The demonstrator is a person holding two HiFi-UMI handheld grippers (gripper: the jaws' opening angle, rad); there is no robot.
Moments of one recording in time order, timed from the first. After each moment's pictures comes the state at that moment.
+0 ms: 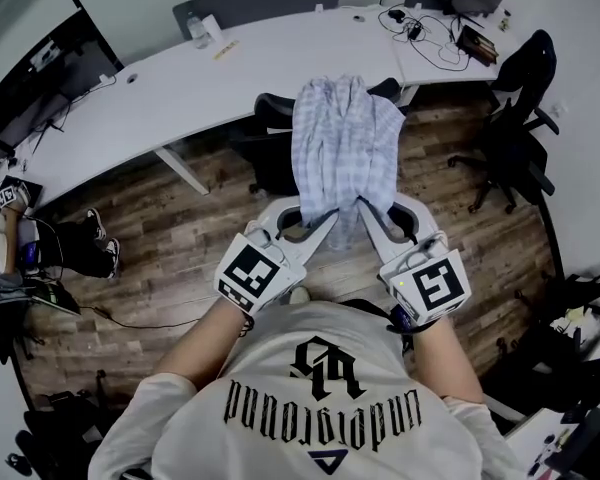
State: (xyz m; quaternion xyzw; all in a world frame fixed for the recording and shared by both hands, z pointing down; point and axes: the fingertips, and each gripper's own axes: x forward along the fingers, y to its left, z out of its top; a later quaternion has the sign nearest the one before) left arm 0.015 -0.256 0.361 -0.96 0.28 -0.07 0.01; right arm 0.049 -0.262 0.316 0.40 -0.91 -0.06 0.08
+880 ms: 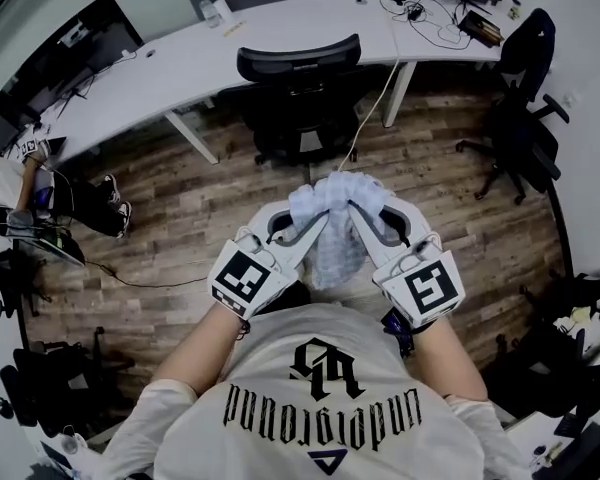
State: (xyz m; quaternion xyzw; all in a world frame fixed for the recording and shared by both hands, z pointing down) left arm 0.119 -0.108 0.365 -0.94 0.33 -0.10 0.01; right arm 0.158 -0.111 0.328 0.33 -0.94 -0.04 0.08
